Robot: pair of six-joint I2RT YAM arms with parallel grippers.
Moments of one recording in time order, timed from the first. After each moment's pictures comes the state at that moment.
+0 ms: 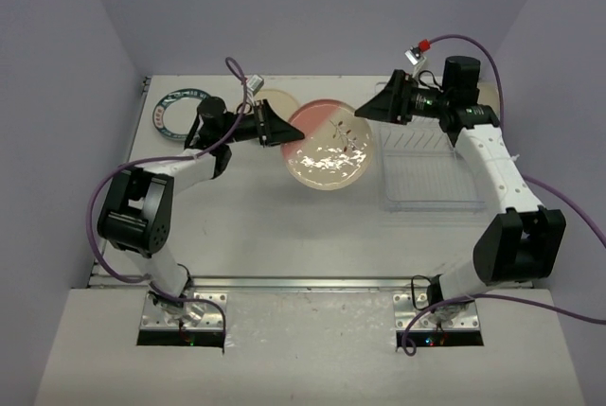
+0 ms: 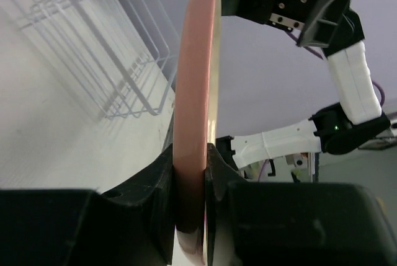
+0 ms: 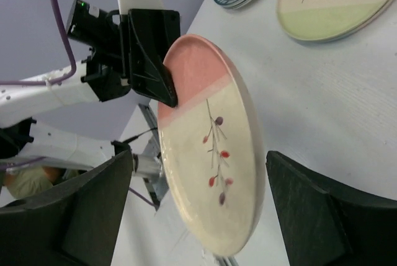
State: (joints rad) left arm -0.23 1.69 0.98 0.78 1.04 -1.16; right arm 0.04 1.51 1.34 -0.30 -1.01 0.43
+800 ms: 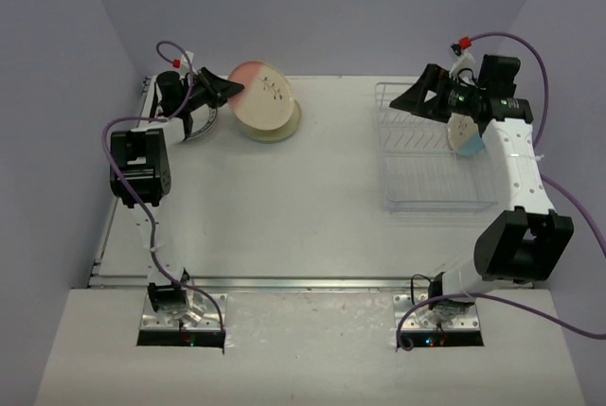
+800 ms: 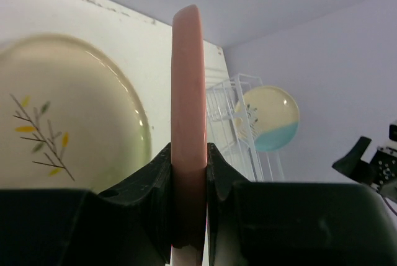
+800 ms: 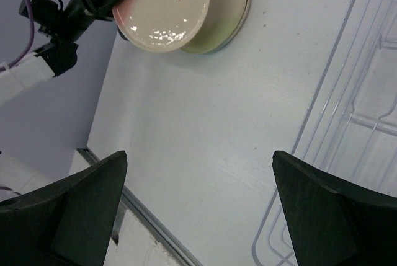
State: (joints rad) left arm 0.12 2.14 1.43 0.60 0.84 -1.01; right arm -0.15 1.52 1.45 -0.55 -0.83 0.27
